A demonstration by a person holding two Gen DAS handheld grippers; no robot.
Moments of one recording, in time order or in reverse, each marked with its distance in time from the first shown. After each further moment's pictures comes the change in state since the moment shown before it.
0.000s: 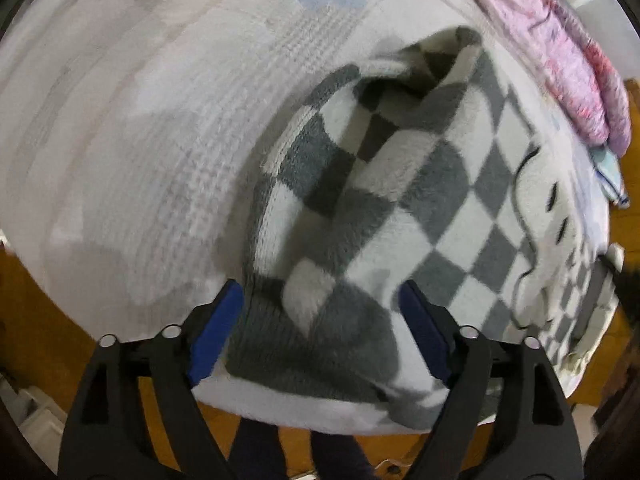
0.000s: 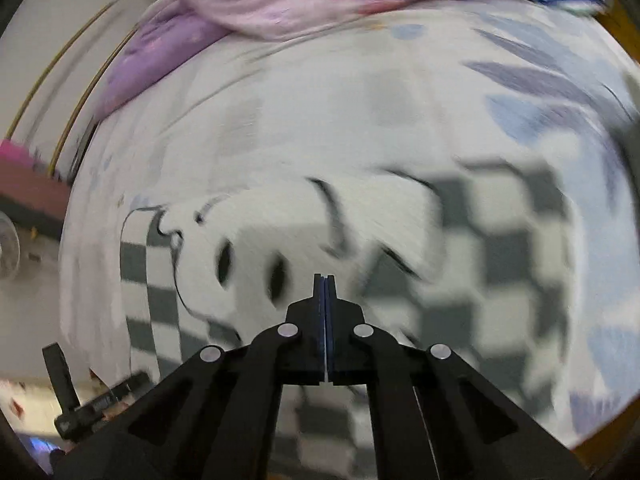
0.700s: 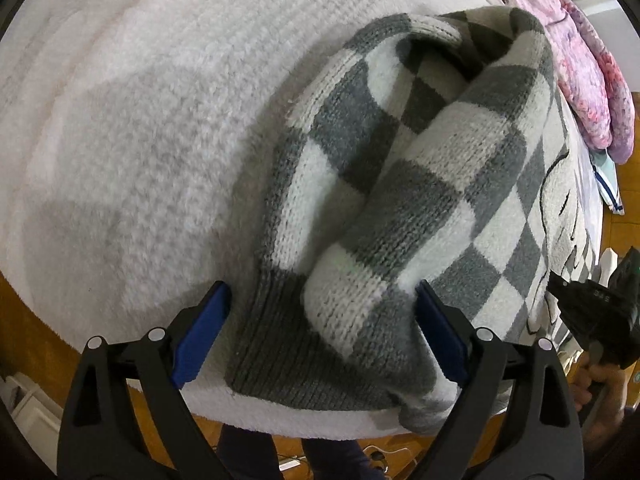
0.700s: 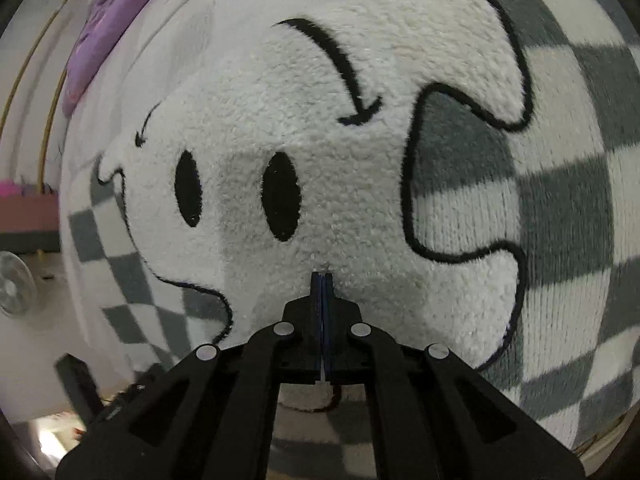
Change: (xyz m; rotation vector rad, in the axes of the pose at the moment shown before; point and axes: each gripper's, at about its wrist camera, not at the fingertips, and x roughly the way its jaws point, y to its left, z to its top) left arm 0.029 0.037 -0.011 -0.060 0.067 -0.084; right arm 0.088 -0.022 -0.050 0.203 0.246 0.030
